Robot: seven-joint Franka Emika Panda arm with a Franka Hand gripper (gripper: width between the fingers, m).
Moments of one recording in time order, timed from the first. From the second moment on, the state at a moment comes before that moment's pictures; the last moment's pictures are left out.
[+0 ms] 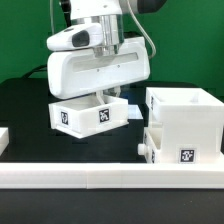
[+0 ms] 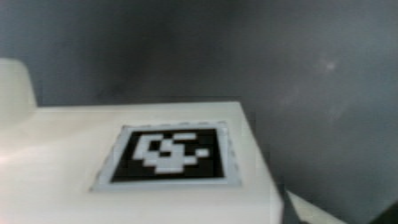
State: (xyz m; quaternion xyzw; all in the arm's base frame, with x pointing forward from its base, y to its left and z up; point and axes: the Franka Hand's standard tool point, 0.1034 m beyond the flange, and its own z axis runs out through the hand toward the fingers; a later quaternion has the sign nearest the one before) arm 0.515 -0.023 0.063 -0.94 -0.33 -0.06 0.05
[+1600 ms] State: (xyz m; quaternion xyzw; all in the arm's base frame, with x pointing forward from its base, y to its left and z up) arm 0.545 -0.010 0.061 -0.72 -0.69 -0.04 0.00
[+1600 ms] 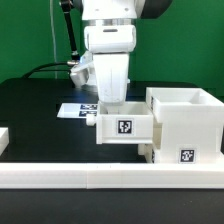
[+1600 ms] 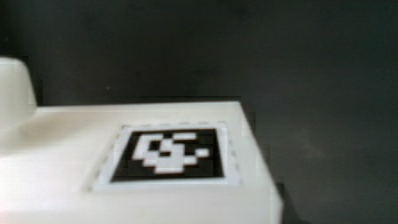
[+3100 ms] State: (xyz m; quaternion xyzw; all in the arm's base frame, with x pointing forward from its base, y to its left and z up) arm 0.549 -0.001 0.055 -0.71 -0.71 -0.02 0.01
